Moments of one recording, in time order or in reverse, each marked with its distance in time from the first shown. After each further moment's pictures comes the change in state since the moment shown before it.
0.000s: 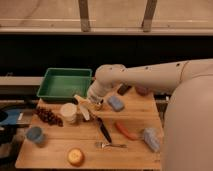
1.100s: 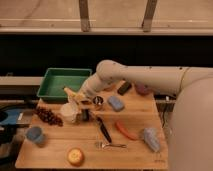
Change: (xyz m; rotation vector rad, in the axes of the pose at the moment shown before) arm -0.062 0.006 0.002 -0.096 -0.207 -0.095
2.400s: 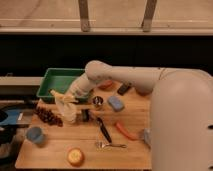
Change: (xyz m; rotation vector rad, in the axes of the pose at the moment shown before) arm -0.029 0.009 0.058 -0.133 -0.057 -0.042
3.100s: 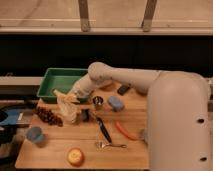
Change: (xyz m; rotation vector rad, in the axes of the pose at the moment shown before) arm 0.012 -0.018 0.007 -0.006 -0.013 0.036
